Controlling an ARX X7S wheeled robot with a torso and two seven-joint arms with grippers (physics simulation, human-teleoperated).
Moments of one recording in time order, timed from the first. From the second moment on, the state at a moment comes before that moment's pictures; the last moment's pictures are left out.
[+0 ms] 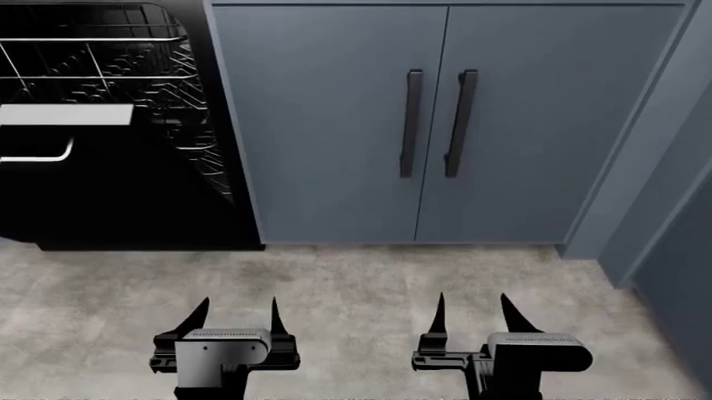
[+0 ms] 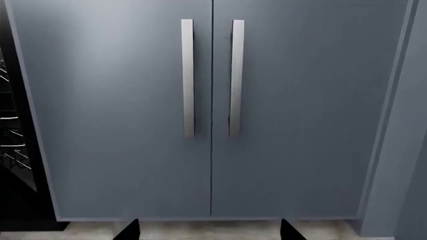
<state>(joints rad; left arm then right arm) -0.03 -0.21 0.25 -0.01 -0.19 0.02 -0.26 0.01 0.21 -0.26 -0.01 0.18 -0.09 0.28</state>
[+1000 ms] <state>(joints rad) -0.03 -0.23 0.27 -0.01 -0.20 0.04 -0.28 0.02 0.23 -0.29 -0.01 0.19 -0.09 0.30</state>
